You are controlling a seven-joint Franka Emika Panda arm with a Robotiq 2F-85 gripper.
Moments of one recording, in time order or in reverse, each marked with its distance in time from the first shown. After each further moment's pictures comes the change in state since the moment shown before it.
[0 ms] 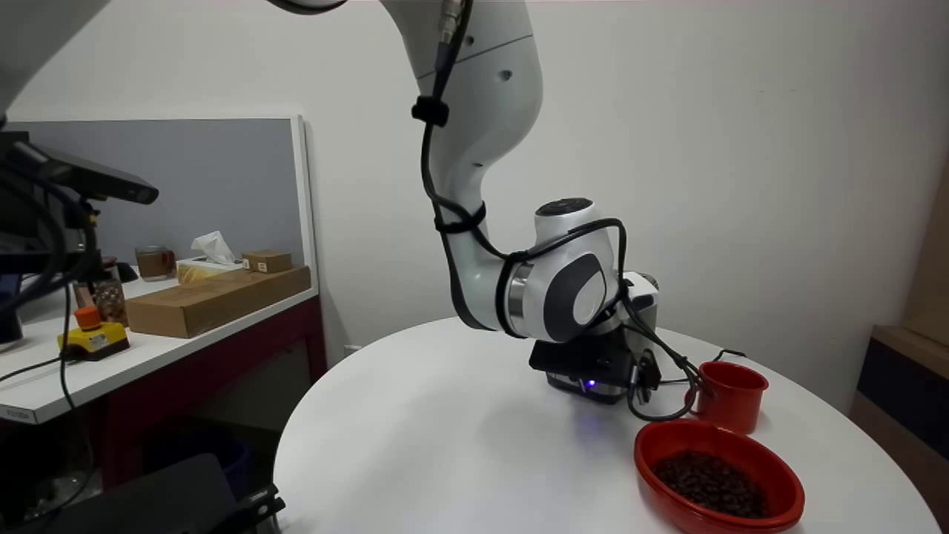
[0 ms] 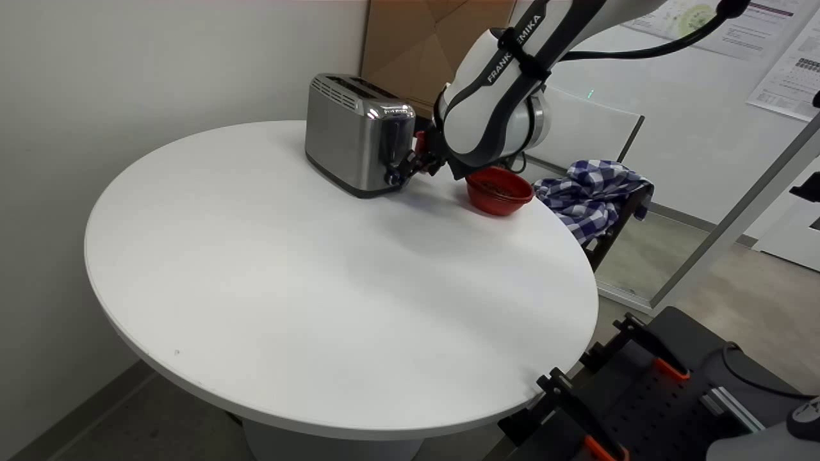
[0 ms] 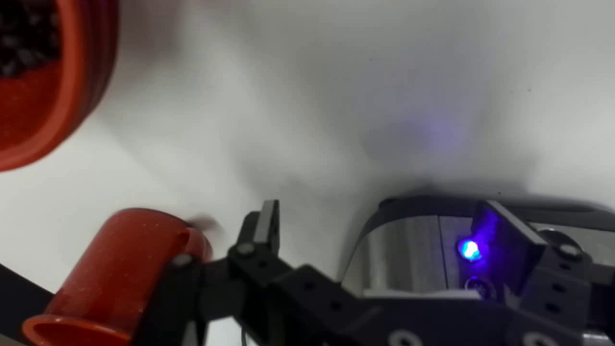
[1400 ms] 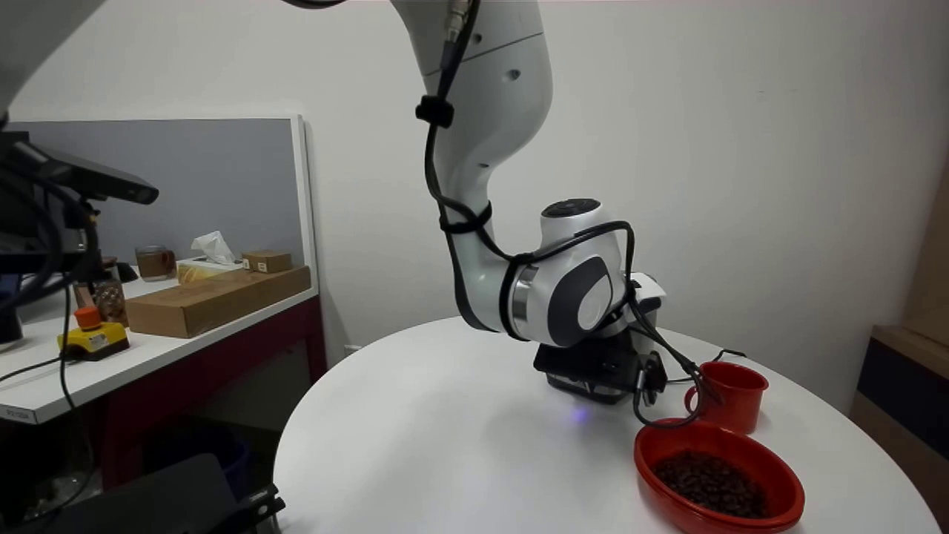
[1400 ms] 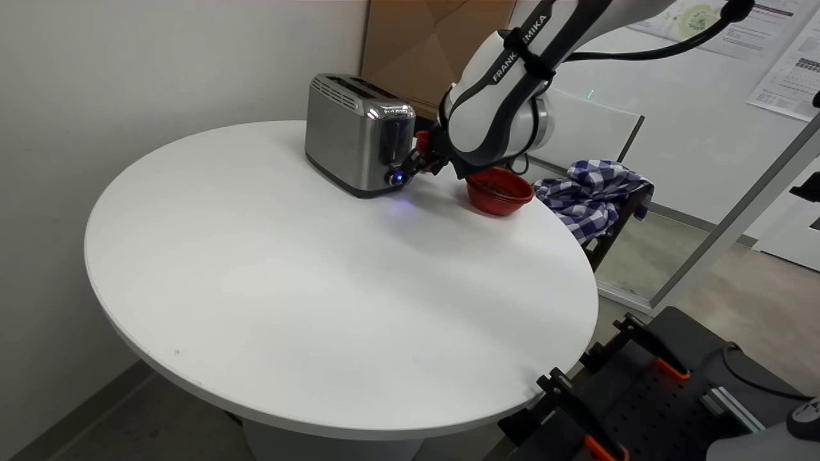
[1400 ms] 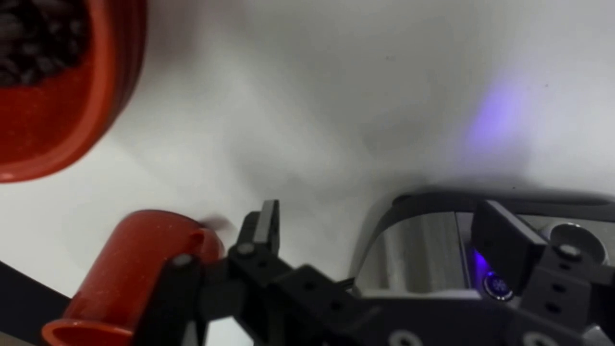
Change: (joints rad) arm -0.053 0.000 0.037 -0.004 0.000 0.019 -0.012
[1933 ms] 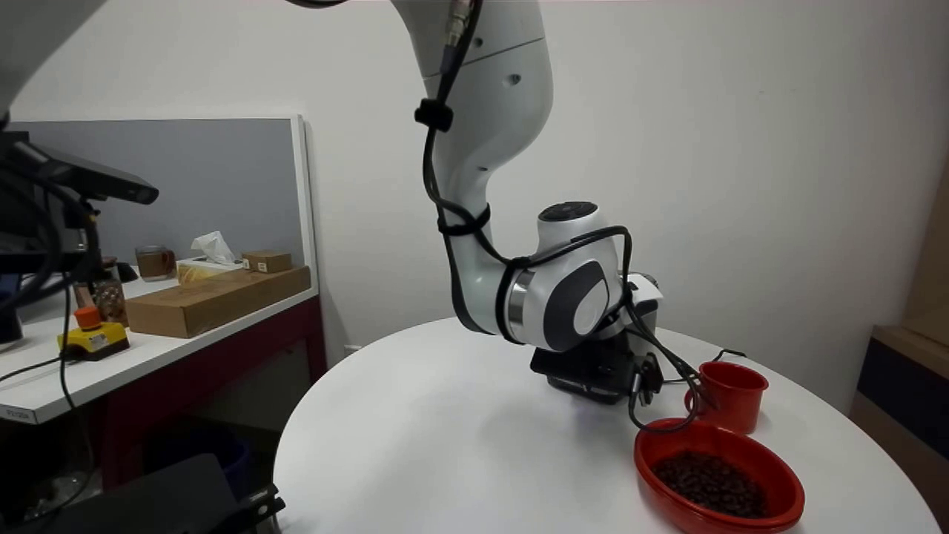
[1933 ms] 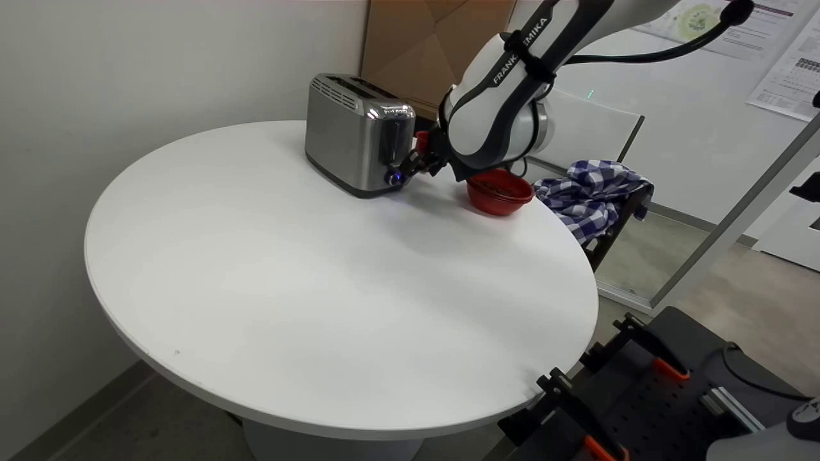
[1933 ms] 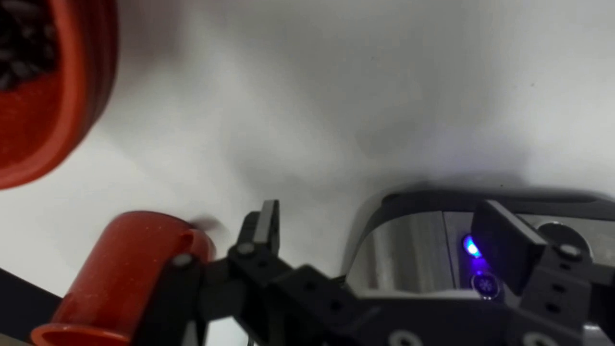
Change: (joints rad) arm -0.019 0.005 0.024 -0.011 0.000 0.031 0.000
